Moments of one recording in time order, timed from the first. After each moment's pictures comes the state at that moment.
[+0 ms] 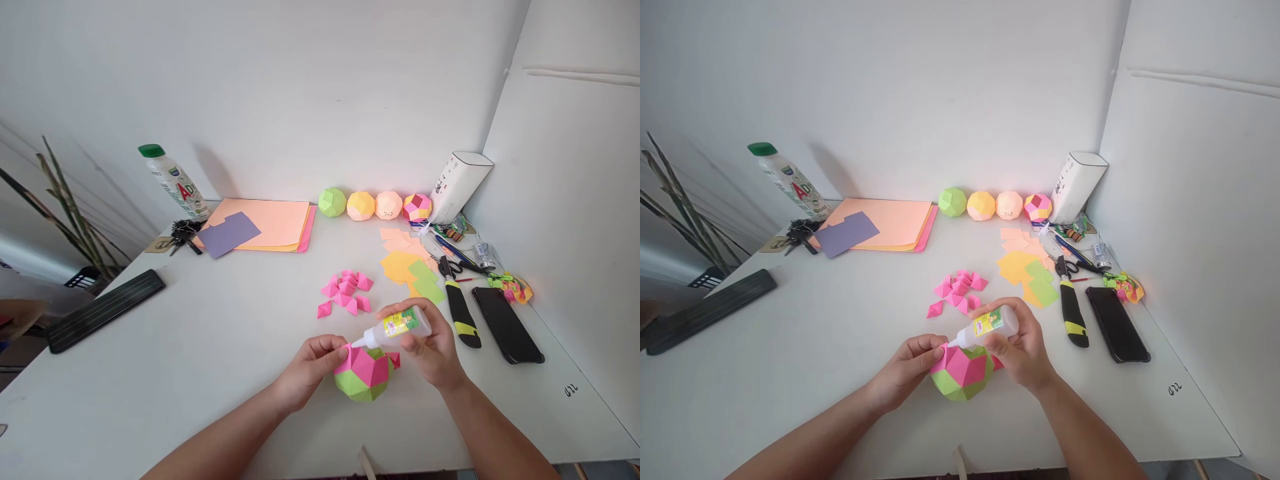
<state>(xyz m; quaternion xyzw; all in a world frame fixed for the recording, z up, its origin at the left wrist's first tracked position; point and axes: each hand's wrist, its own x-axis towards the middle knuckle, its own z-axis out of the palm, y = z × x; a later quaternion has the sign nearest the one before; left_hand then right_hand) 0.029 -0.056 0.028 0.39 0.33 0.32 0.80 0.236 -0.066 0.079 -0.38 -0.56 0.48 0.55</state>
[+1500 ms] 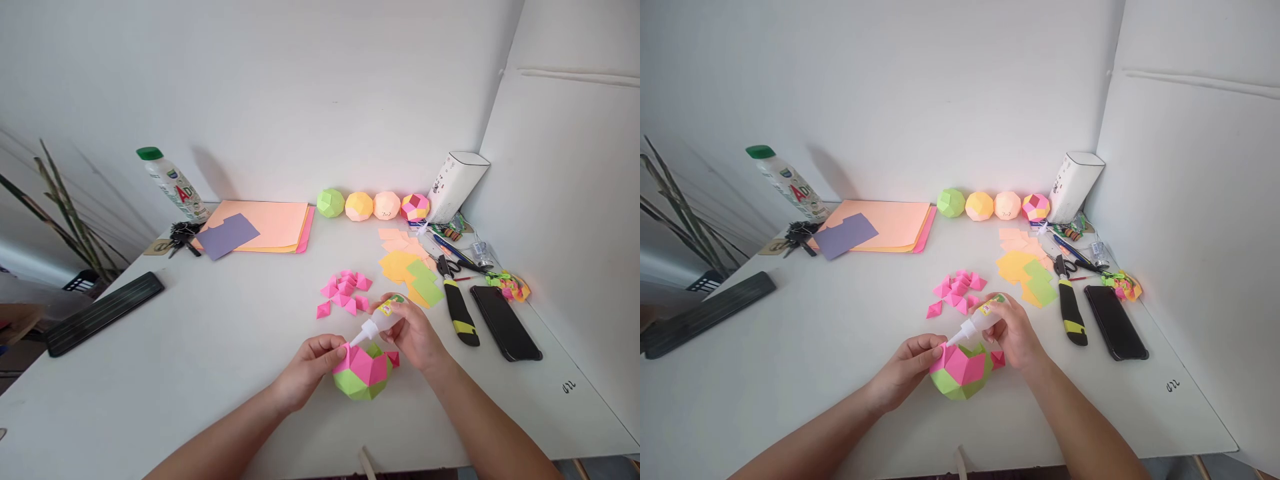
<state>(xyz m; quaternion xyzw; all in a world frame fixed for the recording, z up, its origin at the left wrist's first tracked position) 0.029 -0.056 0.024 0.39 0.33 0.32 0.80 0.233 -0.043 0.058 -0.42 -0.30 0.68 0.52</state>
